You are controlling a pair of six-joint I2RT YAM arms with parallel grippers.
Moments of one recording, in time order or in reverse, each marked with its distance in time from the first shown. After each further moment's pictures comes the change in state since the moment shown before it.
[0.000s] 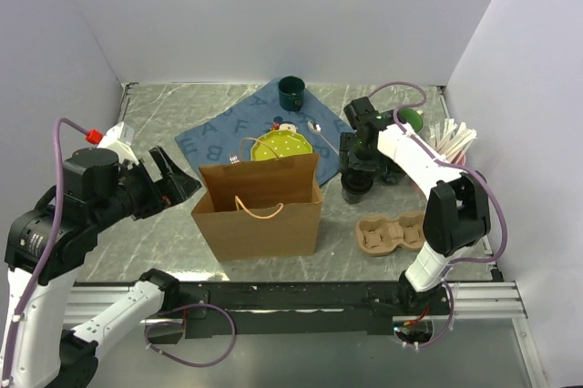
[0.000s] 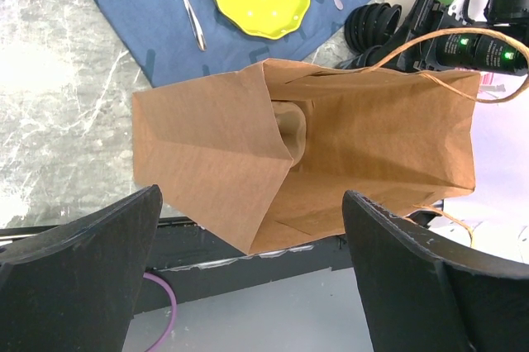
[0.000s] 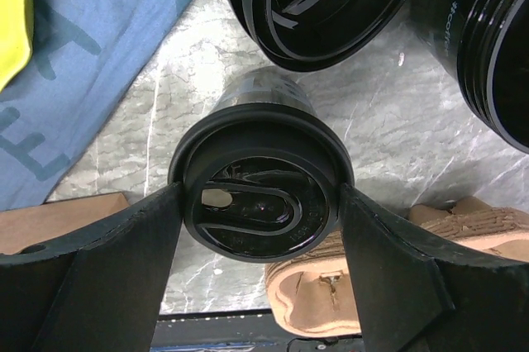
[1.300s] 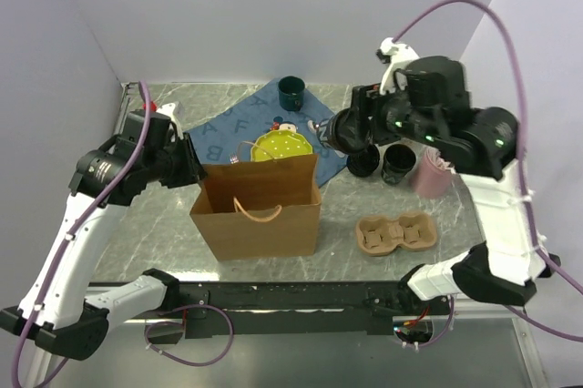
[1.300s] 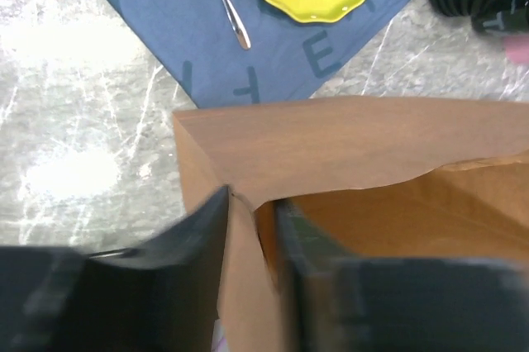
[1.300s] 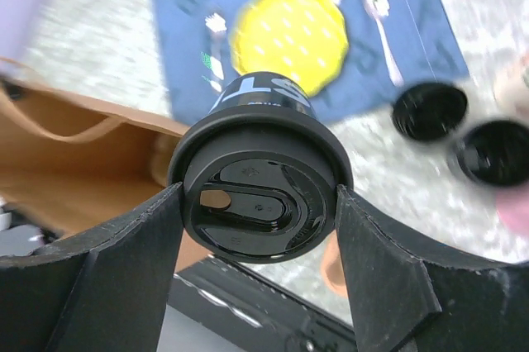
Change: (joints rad) left arm 0.000 0.233 -0.075 0.114 0.001 0.198; right arm 0.257 -0.287 0.761 -0.353 -0.095 -0.188
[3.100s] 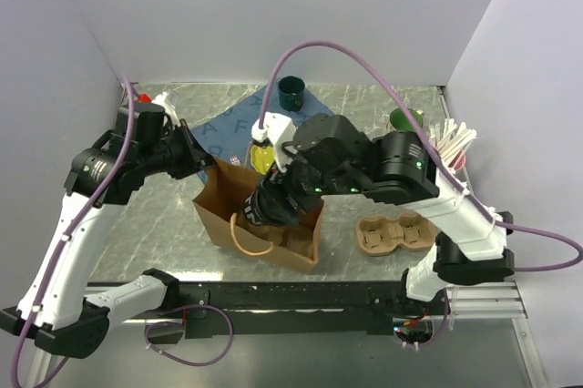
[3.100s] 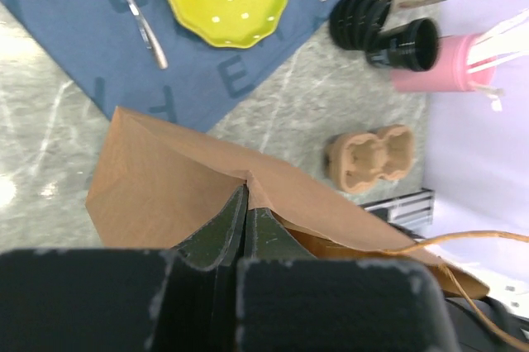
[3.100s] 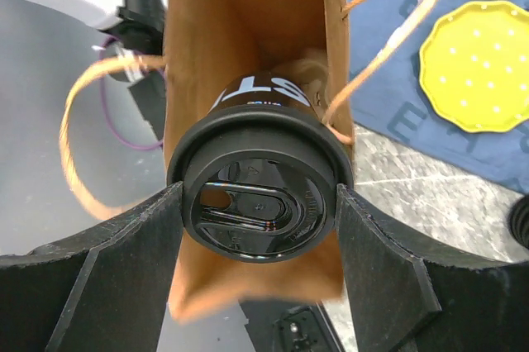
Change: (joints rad) left arm 0.000 0.025 0.061 0.088 0.106 -0.177; right arm 0.639 0.167 0.111 -0.026 0.015 -0.121
